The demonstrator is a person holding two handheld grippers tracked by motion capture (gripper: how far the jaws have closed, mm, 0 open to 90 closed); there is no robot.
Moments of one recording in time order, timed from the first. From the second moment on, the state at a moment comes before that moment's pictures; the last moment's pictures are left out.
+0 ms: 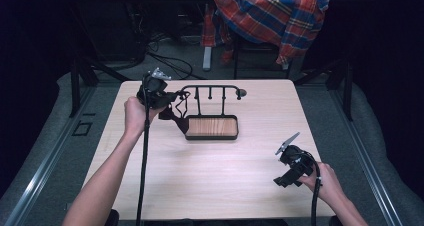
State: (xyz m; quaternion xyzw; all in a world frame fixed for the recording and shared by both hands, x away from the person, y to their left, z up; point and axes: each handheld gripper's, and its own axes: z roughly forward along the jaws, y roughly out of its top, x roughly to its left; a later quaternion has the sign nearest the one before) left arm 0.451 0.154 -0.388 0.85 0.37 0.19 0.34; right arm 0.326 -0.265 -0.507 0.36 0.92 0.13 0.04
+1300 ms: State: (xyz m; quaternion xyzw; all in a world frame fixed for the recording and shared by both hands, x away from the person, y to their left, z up) left arm 0.478 0.158 -0.427 0.82 0.41 0.18 0.34; right arm 0.326 -0.265 -0.507 0.36 0.92 0.13 0.04
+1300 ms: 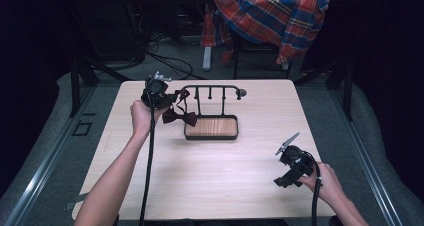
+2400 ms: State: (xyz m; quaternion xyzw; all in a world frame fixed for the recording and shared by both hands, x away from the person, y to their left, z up) left arm 0.481 0.153 -0.444 0.82 0.42 0.16 0.35; right arm 0.326 -0.265 -0.507 0.35 0.93 0.12 0.04
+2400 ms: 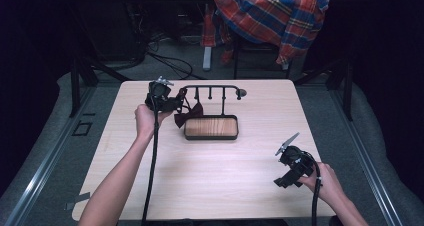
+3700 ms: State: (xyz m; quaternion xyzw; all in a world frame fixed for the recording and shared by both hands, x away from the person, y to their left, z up) left arm 0.378 0.185 -0.417 0.85 0.38 0.18 0.33; right arm 0.324 -0.265 -0.507 0.36 0.92 0.13 0.04
